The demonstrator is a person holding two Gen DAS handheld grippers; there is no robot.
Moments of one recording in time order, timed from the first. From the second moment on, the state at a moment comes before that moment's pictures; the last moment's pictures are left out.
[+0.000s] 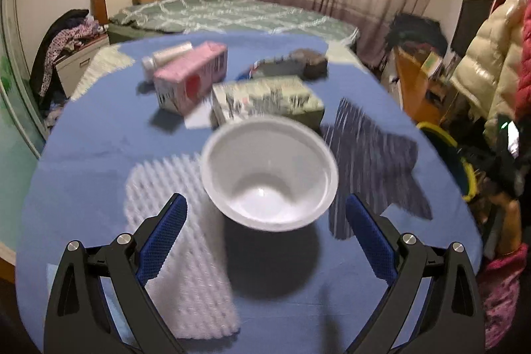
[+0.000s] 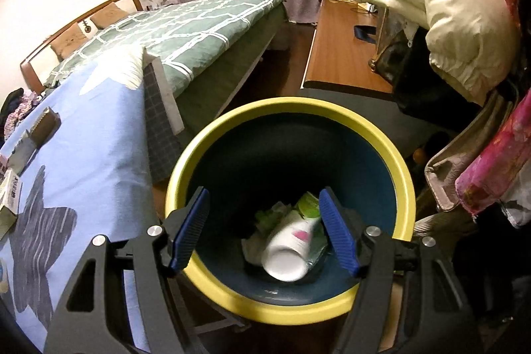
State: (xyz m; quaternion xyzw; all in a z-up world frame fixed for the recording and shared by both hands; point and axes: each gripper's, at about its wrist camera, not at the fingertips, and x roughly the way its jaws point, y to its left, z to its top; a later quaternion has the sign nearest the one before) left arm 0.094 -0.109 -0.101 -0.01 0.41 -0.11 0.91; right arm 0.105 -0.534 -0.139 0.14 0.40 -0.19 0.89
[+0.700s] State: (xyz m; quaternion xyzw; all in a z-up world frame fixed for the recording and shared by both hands) left arm 0.136 -0.127 -0.117 0.00 0.40 -0.09 0.91; right arm 0.103 -0.532 -0.137 0.14 0.39 -0.18 0.89
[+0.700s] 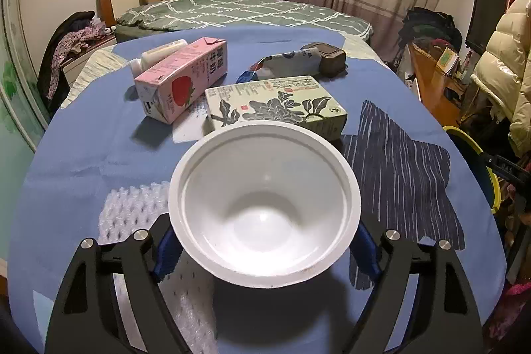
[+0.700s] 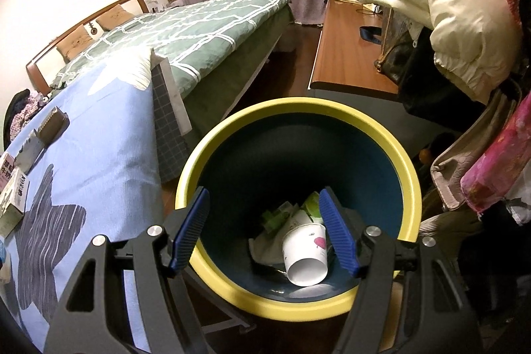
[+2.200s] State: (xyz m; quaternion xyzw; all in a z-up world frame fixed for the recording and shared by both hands) left arm 0.190 -0.490 -0.119 0.11 0.44 -0.34 0.82; right arm 0.037 -0.601 -0.127 0.15 0.37 -0.24 0.89
